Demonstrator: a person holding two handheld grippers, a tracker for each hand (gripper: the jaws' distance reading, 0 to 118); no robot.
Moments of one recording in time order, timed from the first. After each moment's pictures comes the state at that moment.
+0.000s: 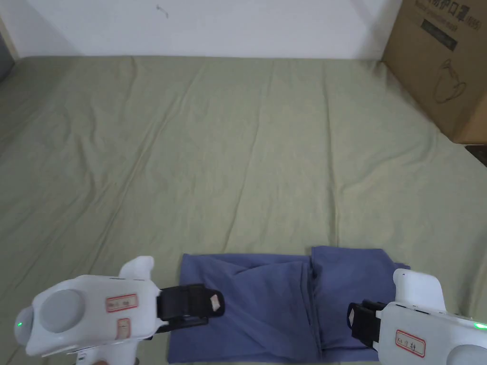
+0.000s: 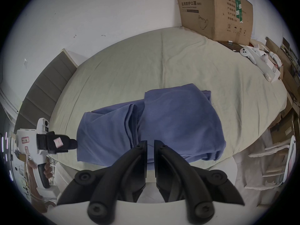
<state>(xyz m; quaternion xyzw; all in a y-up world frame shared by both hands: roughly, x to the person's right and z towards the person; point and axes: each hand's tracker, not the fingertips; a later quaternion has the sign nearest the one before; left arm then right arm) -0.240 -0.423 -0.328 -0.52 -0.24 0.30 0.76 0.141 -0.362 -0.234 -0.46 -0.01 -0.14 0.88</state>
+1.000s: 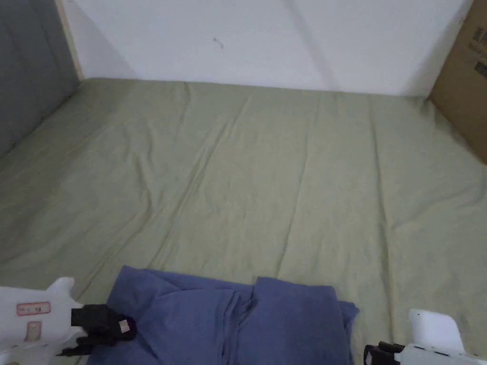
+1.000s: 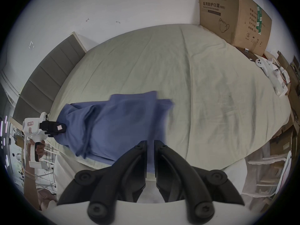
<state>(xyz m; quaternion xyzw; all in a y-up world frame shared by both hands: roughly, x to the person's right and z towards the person) -0.429 -0.428 -0.324 -0.54 -0.12 0.36 0.75 0.090 -0.365 -0.249 -0.49 0.04 -0.11 0.87</state>
